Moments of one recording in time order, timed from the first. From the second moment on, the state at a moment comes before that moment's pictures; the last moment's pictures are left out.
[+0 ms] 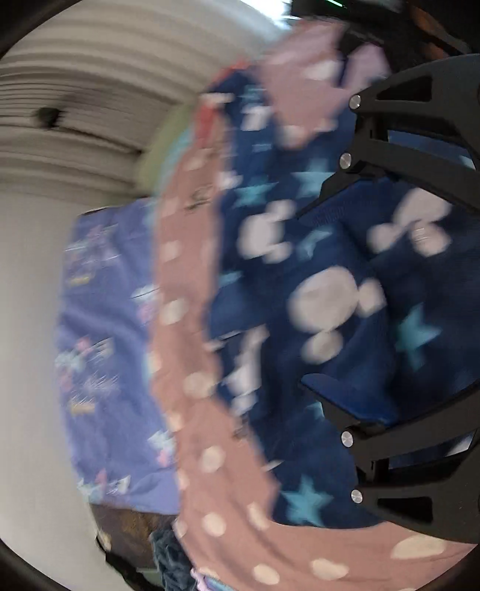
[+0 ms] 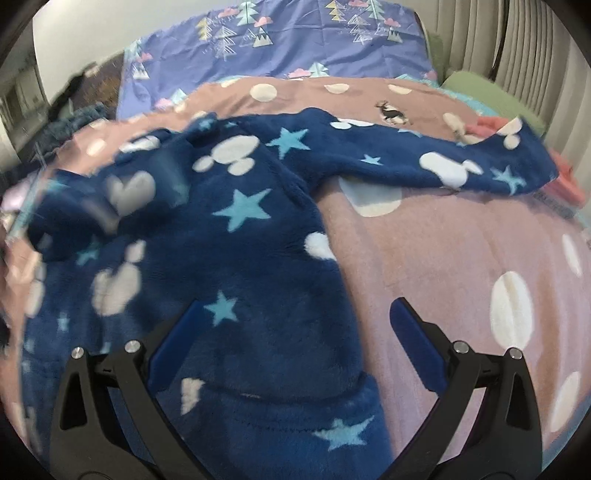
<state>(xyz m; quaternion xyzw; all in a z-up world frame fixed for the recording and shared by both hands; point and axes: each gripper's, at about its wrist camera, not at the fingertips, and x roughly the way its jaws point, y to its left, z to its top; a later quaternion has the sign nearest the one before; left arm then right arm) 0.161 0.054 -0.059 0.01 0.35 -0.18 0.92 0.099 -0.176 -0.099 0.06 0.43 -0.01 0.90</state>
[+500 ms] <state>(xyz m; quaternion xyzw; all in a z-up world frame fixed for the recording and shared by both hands) 0.121 0.161 -0.108 0.04 0.40 0.11 0.91 0.235 -0.120 -0.089 0.14 0.45 0.21 0.86</state>
